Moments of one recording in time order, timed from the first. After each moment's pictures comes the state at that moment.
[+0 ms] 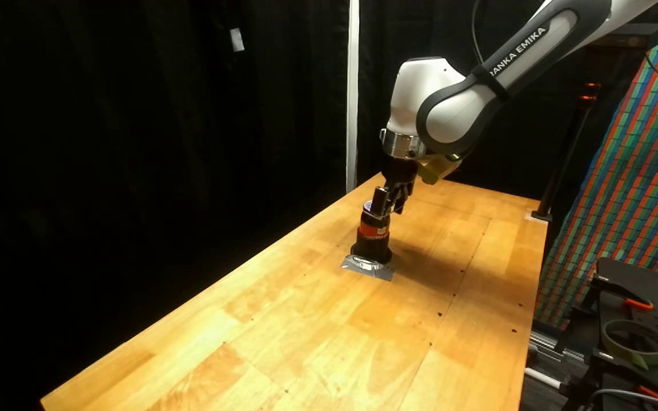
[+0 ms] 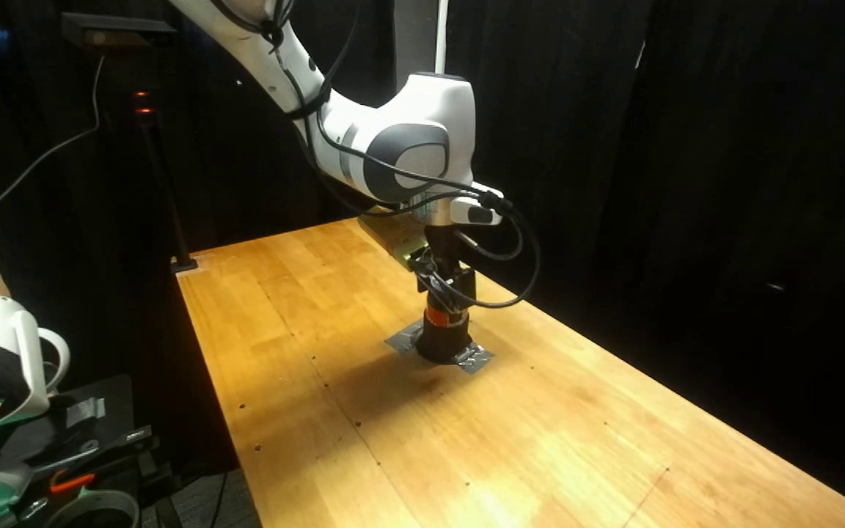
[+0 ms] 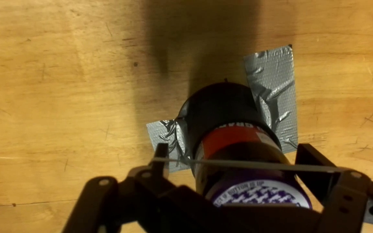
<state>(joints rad) 0.11 0.46 0.04 -1.96 -0.02 2.53 0.13</state>
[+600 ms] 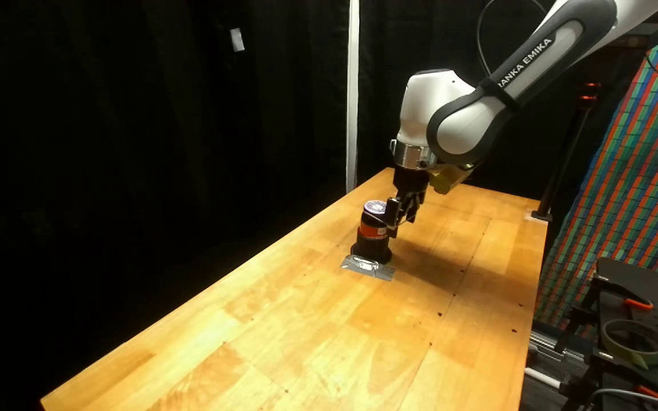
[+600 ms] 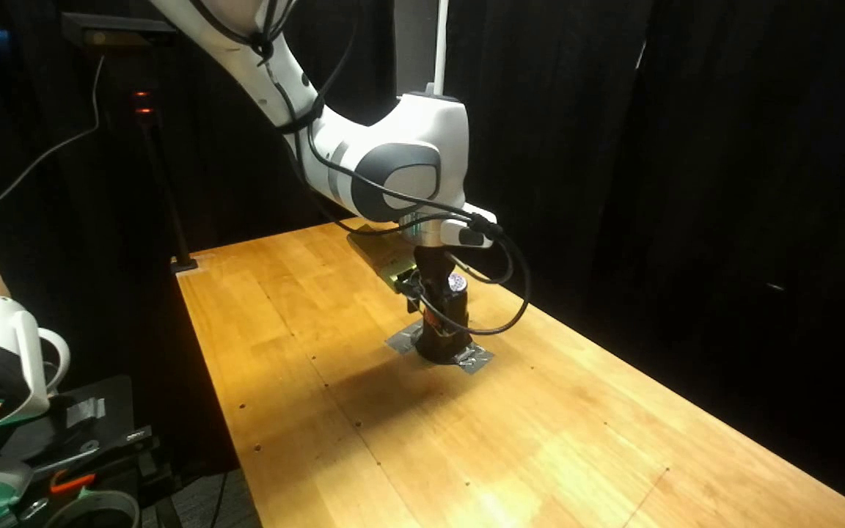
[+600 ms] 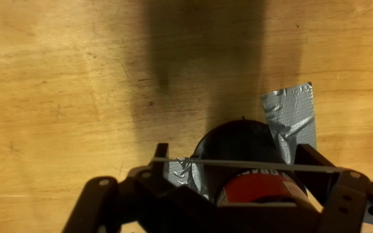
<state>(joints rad) 0.10 0.45 0.03 -2.03 -0.02 2.55 0.13</state>
